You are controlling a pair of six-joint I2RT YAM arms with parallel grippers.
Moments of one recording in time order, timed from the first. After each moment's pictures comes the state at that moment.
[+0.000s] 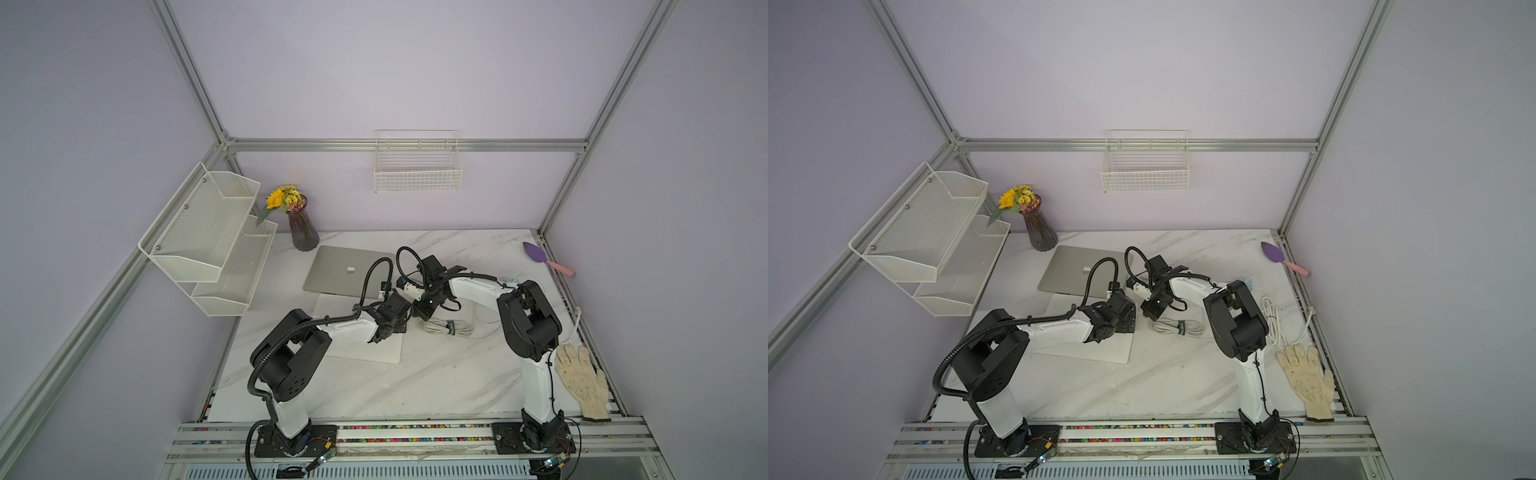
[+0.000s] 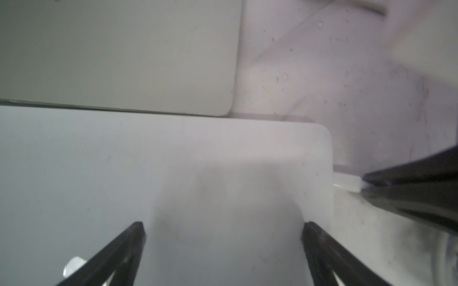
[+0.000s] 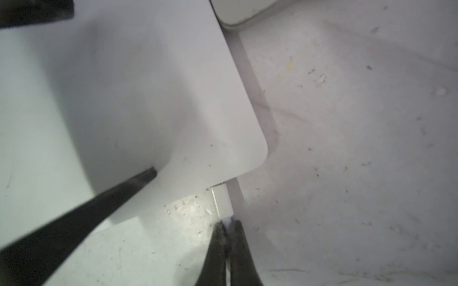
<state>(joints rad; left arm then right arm) -0.76 1.78 1.01 -0.32 -0.42 -0.56 0.52 2.09 1.49 -0.64 -0.33 -0.41</state>
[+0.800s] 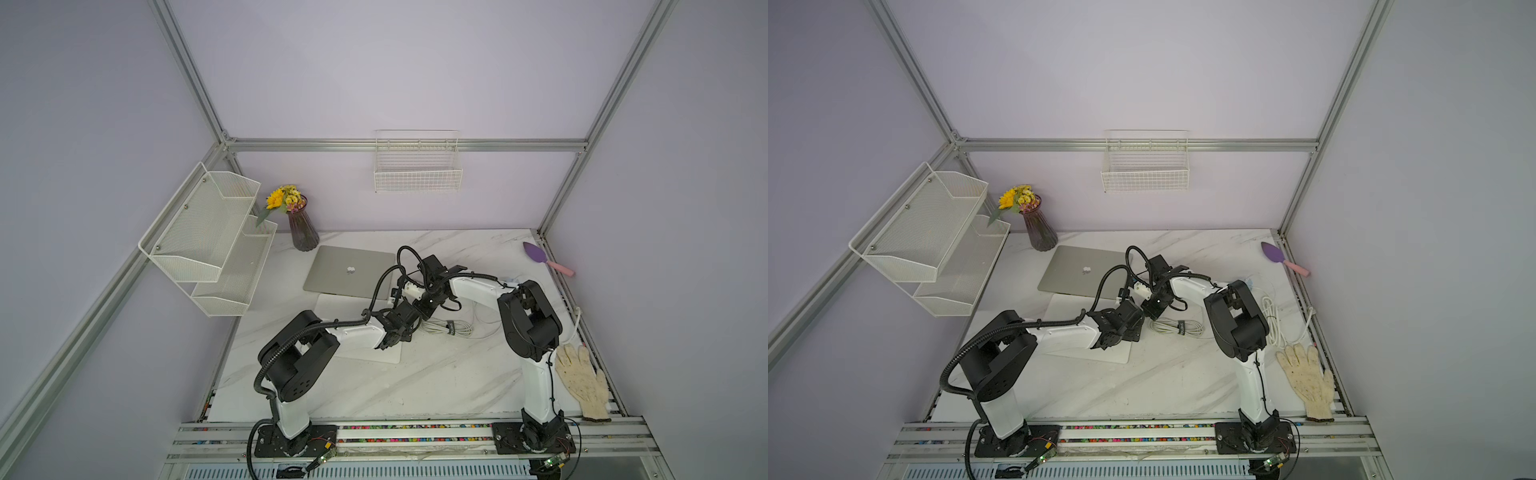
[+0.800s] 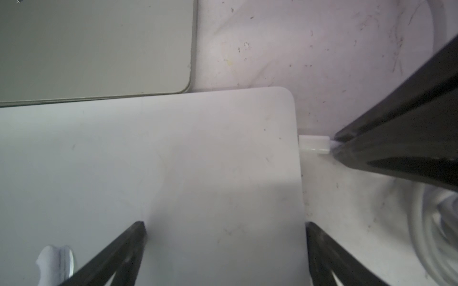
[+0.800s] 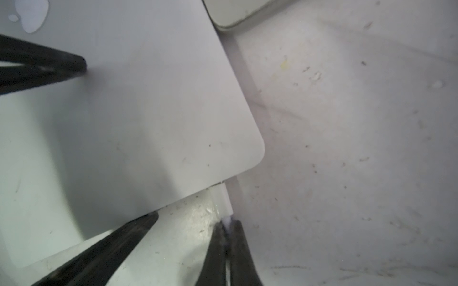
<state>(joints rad) -0.81 1.82 0.98 -0.30 -0.45 -0.56 0.52 2.09 1.49 -0.64 -0.33 -0.38</state>
